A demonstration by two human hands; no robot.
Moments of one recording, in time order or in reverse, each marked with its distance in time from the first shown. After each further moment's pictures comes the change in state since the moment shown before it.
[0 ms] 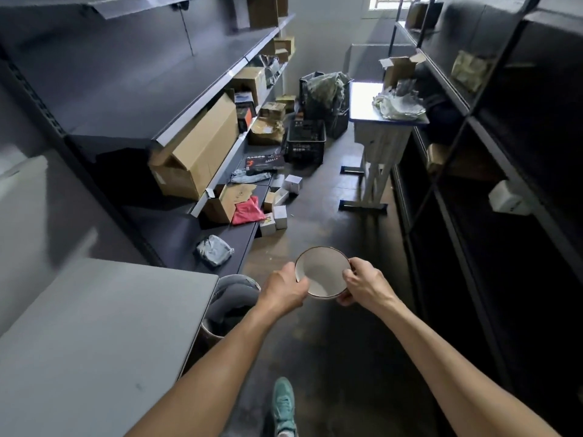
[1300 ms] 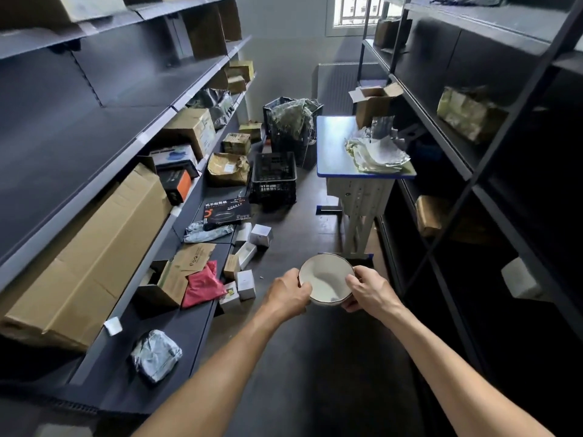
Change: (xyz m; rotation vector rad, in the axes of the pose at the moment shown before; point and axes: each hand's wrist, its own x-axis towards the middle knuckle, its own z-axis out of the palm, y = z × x) left_hand 0.448 0.239 -0.027 -0.058 -0.102 0.103; right_hand 0.449 -0.057 -0.198 0.088 0.061 0.057
